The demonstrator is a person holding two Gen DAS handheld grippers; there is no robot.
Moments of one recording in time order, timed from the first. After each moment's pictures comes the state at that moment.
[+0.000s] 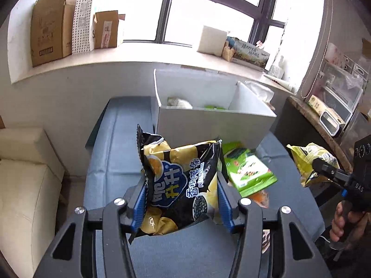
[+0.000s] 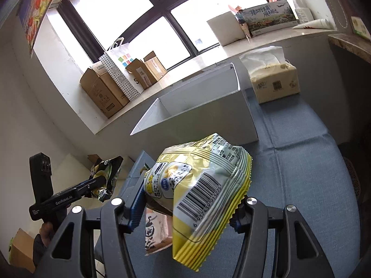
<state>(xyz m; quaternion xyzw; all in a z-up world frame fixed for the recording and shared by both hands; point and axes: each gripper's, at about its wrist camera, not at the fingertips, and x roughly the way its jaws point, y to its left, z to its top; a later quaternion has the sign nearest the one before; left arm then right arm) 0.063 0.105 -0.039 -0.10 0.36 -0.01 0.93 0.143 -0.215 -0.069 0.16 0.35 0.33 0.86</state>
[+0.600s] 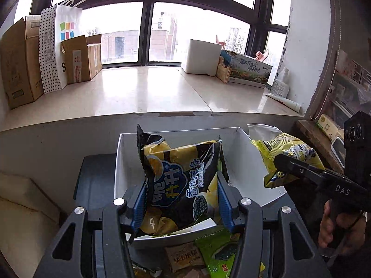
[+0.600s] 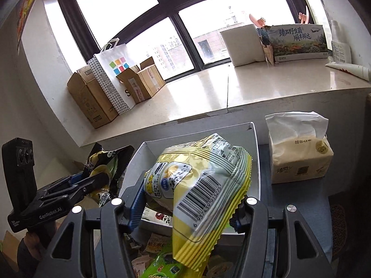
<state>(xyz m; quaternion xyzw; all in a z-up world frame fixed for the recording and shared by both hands) 0.258 0.084 0.007 -0.07 0.35 0.00 0.93 0.325 -0.154 -0.022 0.11 0.35 0.33 0.87</state>
